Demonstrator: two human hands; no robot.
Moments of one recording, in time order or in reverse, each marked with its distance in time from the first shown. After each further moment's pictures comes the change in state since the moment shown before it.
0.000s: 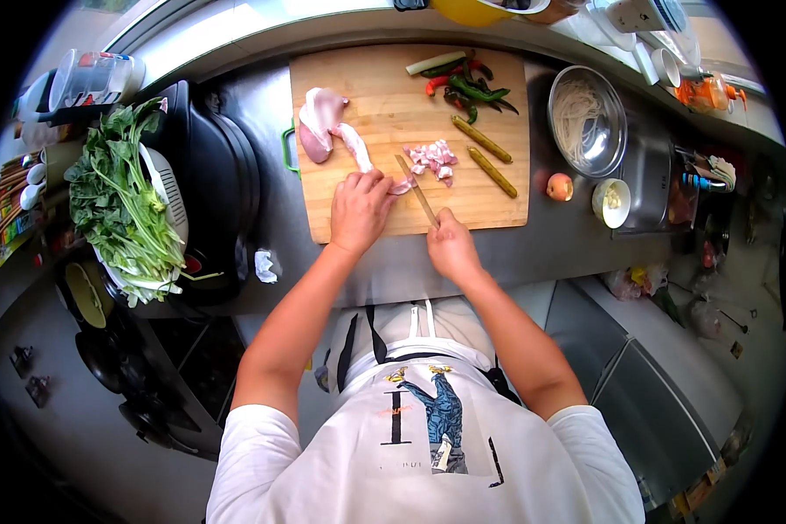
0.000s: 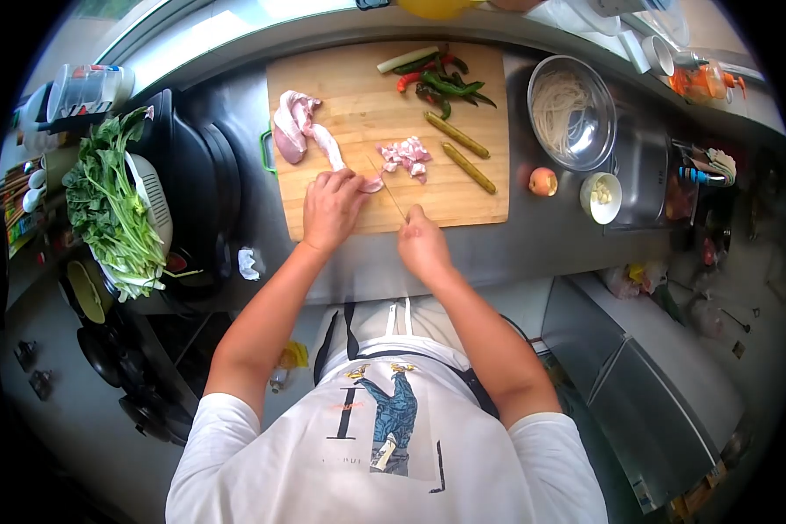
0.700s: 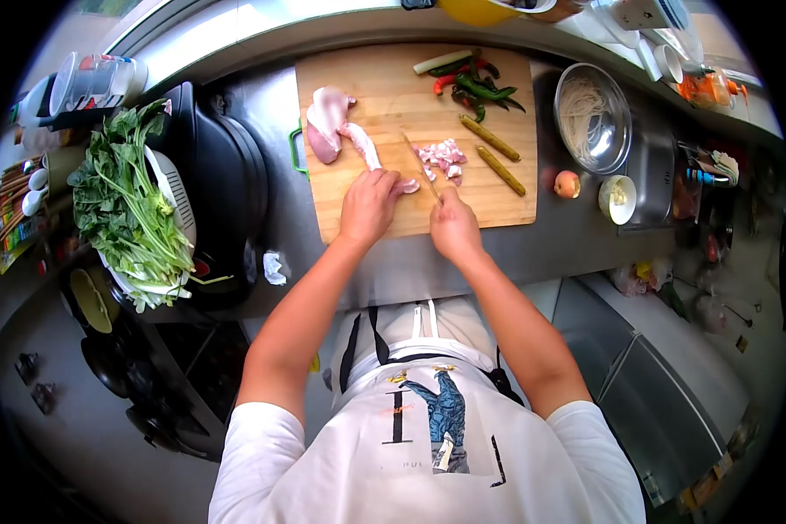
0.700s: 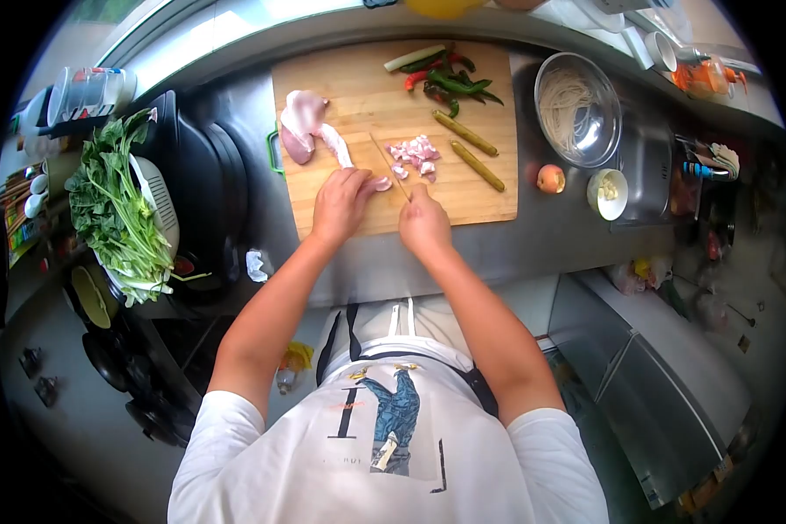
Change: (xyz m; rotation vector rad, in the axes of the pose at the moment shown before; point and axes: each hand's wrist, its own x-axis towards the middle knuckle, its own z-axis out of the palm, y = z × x) left_hand 0.006 -0.017 0.013 -0.198 -0.056 -0.034; right_hand 0.024 -0.031 0.001 -0.108 0.060 0.022
